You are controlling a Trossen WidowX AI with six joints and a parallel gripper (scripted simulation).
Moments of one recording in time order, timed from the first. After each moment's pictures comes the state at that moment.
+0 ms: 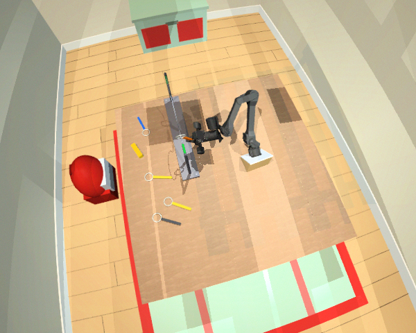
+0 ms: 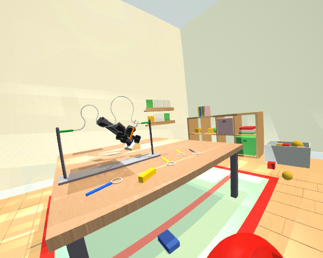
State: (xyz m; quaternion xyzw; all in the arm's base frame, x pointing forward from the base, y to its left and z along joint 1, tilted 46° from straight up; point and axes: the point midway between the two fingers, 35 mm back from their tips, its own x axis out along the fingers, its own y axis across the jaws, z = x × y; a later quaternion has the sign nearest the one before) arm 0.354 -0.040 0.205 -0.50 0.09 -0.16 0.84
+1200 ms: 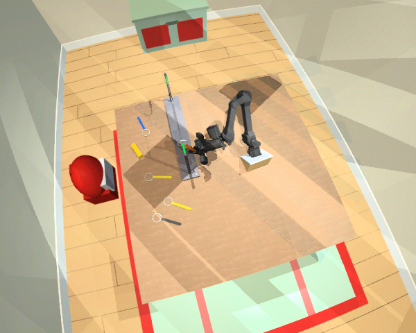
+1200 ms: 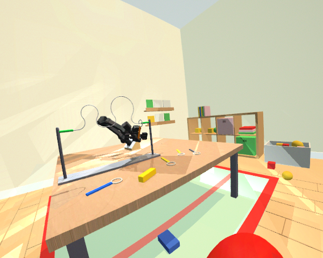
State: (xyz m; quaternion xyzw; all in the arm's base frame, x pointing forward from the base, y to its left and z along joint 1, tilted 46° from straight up) arm 0.357 0.005 0.148 -0.39 0.12 -0.13 0.90
